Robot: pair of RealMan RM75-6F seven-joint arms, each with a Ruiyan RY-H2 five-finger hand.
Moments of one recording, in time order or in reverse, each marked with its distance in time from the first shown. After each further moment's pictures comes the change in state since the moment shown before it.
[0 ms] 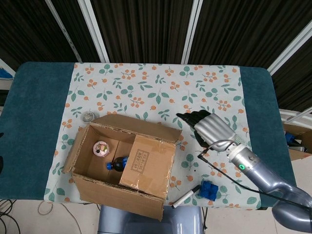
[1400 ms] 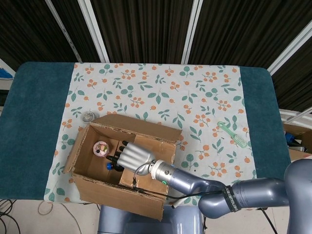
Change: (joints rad) left arm 0.016 -0.013 -0.041 0.022 -0.022 0.024 -0.036; right arm 0.571 -0.460 -0.152 0.056 0.443 -0.028 -0.566
